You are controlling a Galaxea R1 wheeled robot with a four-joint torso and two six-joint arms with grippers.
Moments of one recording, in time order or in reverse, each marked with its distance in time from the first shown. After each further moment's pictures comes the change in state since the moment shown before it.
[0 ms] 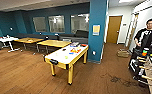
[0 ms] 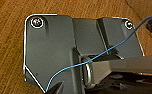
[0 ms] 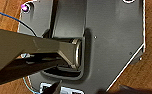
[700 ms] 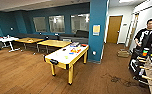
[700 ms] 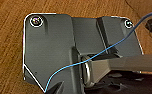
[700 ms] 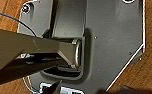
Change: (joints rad) left arm 0.003 0.000 0.001 0.000 0.000 0.000; right arm 0.000 0.000 0.000 0.000 0.000 0.000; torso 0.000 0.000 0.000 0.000
